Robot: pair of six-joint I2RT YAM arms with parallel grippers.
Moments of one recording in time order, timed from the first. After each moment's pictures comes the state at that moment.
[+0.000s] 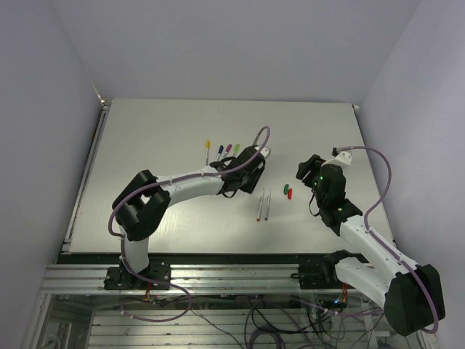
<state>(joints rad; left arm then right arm) -0.92 1.86 1.30 -0.27 -0.20 -0.25 0.33 0.94 0.47 0.15 0.38 0.50</state>
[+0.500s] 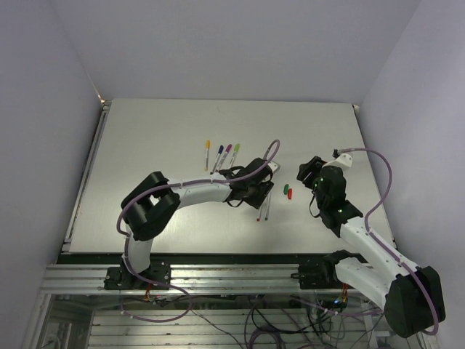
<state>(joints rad) -0.99 1.90 1.29 -0.29 -0.08 -0.27 0.33 0.92 0.45 0.15 0.38 0.52</state>
